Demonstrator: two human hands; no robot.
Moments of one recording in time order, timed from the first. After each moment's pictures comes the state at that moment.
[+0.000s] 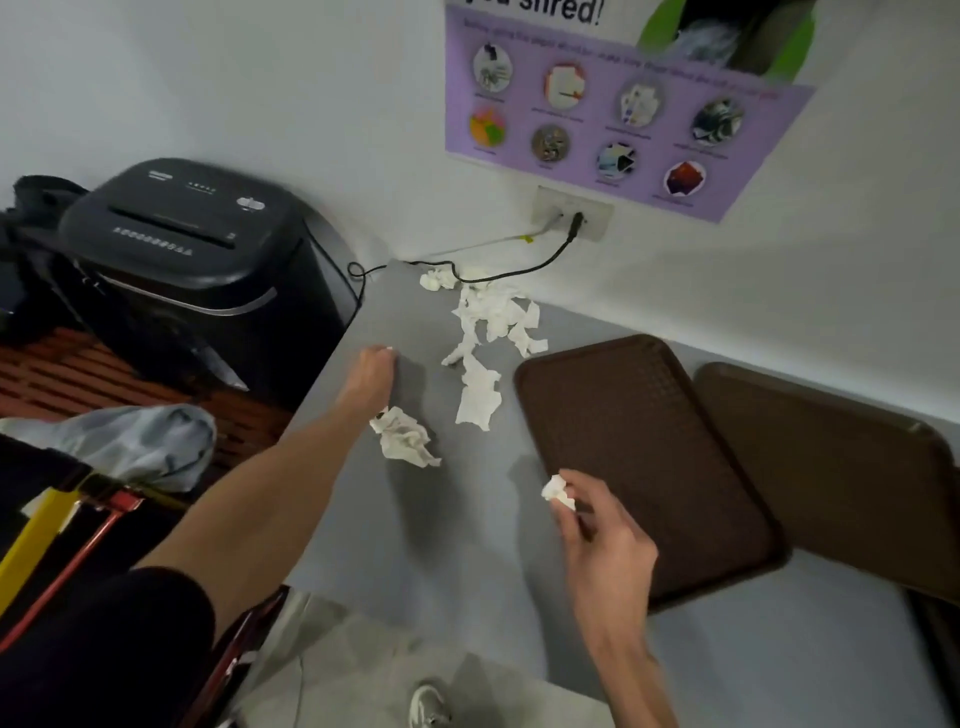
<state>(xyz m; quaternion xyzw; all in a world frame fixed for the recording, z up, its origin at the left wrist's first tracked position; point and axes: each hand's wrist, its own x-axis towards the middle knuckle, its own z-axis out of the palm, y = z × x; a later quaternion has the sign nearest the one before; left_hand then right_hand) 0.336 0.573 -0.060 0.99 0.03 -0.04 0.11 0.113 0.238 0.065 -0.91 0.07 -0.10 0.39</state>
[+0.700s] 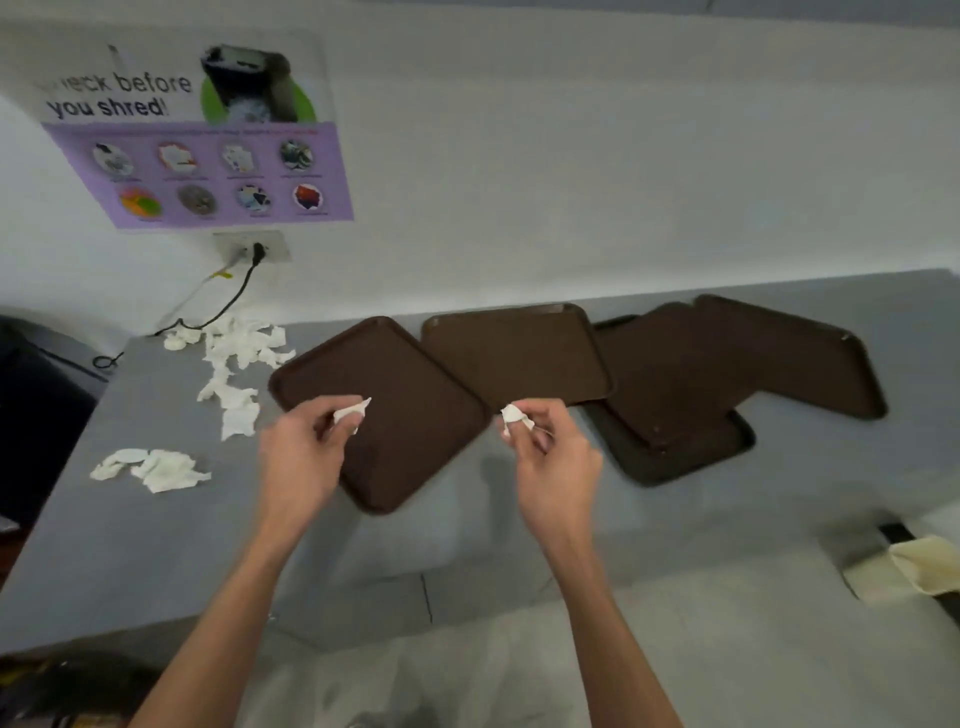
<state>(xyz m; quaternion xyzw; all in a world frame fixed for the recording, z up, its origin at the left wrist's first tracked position) 0.043 0.230 0.167 0.90 -0.06 0.10 0.43 -0.064 -0.003 0.181 -0.78 0.21 -0.25 0.53</state>
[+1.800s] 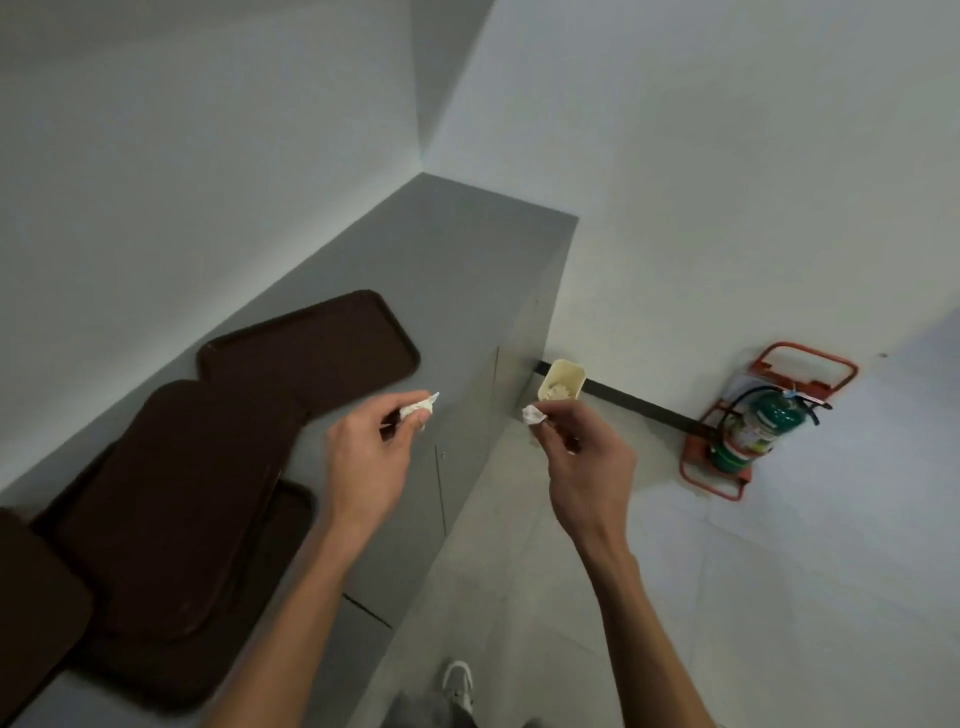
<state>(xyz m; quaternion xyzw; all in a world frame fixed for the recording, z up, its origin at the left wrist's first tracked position) -0.148 -0.503 0.189 0.71 -0.48 -0.16 0.49 -0.356 -0.565 0.171 -0.60 0.53 -0.48 0.36</state>
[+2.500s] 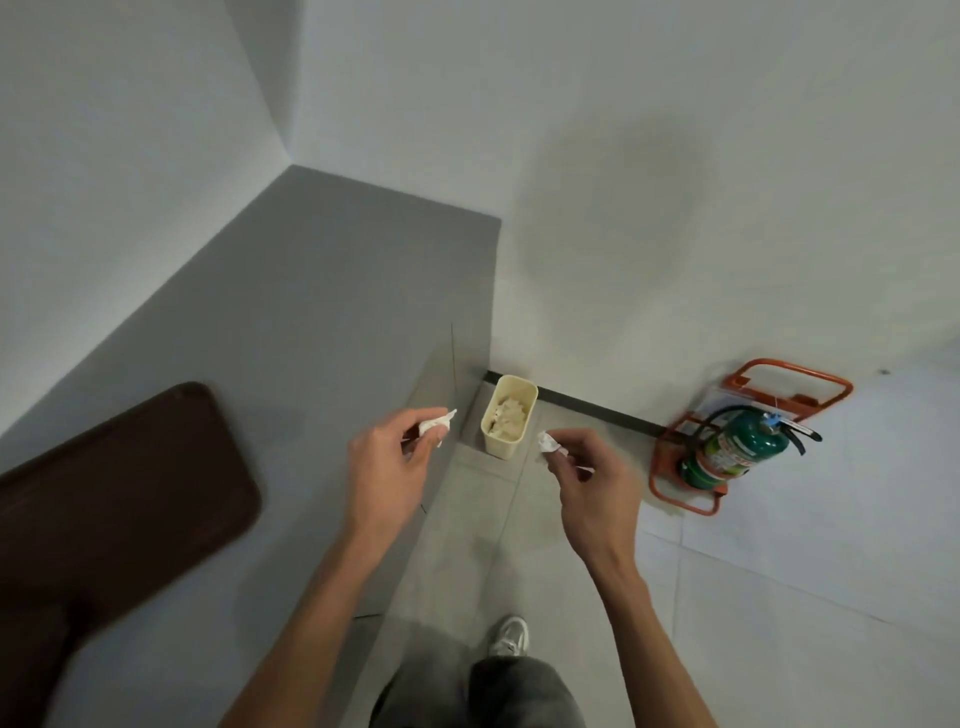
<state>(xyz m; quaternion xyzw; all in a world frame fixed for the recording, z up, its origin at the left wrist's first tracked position) -0.240 -0.895 0.101 0.71 -0.50 -0.26 0.43 -0.465 -0.922 0.073 -0.56 0.62 -0.42 0.37</state>
